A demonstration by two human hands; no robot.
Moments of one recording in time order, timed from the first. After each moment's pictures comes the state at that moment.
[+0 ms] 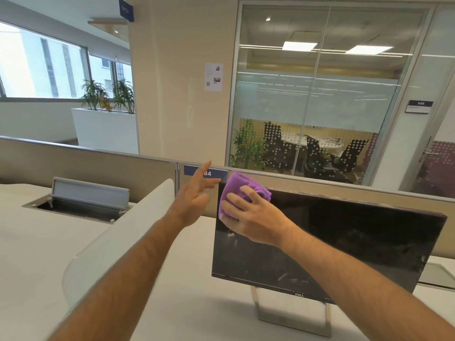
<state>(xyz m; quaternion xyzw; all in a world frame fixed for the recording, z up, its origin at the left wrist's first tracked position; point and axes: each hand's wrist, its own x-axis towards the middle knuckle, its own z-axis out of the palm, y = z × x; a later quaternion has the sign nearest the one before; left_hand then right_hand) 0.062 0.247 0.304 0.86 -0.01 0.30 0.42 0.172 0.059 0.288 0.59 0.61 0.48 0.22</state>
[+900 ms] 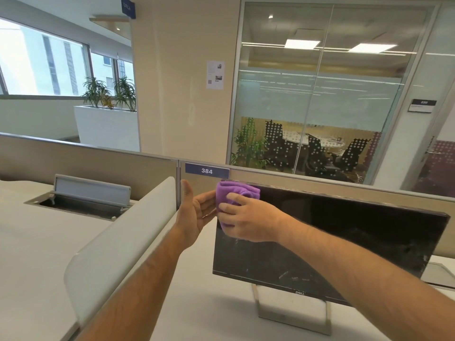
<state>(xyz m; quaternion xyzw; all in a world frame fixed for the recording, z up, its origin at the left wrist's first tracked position) 0.066 0.233 0.266 0.59 0.01 0.18 0.79 0.156 0.069 0.302 0.55 0.66 0.40 0.32</state>
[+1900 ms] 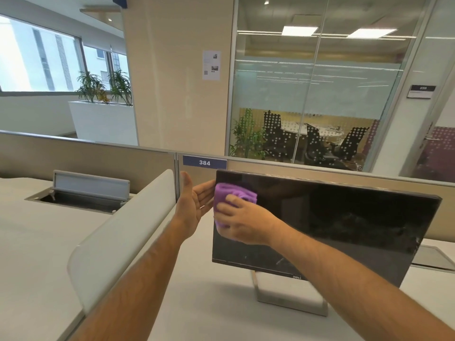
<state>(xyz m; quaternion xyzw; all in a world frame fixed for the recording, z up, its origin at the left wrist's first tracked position) 0.063 0.225 0.266 0.59 0.05 0.21 0.78 0.149 0.065 0.261 0.60 0.64 0.38 0.29</state>
